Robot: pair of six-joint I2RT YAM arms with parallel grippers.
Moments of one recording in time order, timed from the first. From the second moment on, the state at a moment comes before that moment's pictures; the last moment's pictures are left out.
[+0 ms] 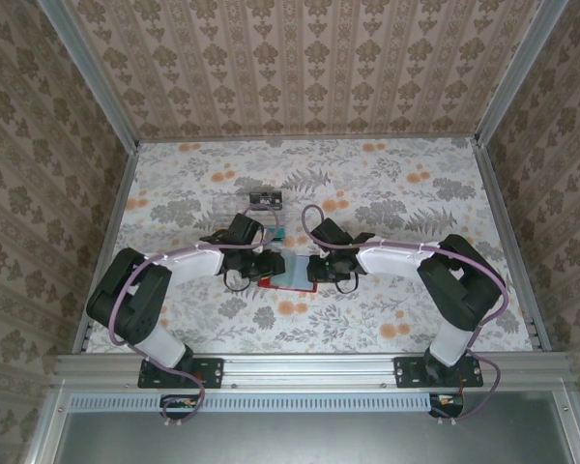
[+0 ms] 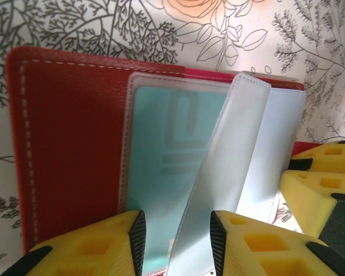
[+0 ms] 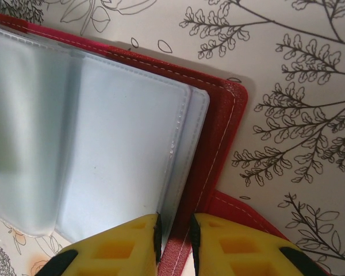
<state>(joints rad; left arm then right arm) -0.60 1.58 0.75 -0.24 0.44 -0.66 0.71 1.73 0.95 -0.36 -0.14 0.65</state>
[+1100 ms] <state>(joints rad) -0.65 1.61 0.70 0.02 0.64 -0.76 0.68 1.68 0.87 -0.29 -0.16 0.69</state>
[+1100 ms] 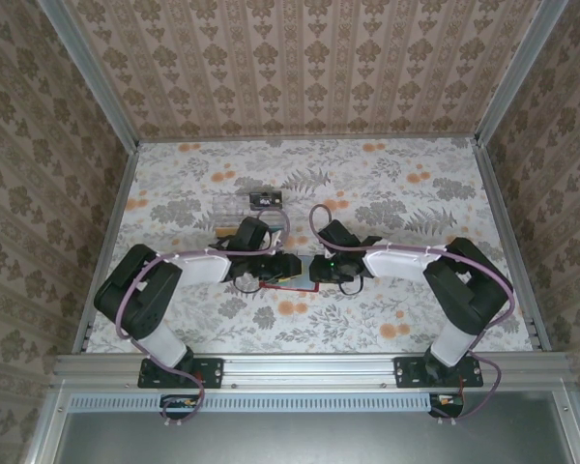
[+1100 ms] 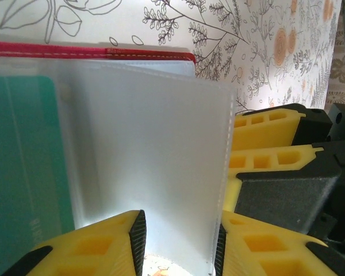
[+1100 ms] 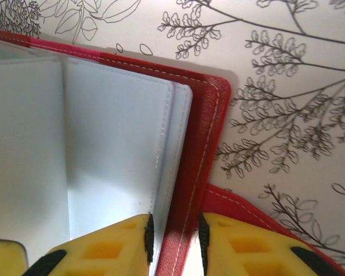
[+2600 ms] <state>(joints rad) -0.46 1.46 0.67 -0.17 0.57 -0.63 0.70 1.63 0.87 -0.17 -0.24 0.79</state>
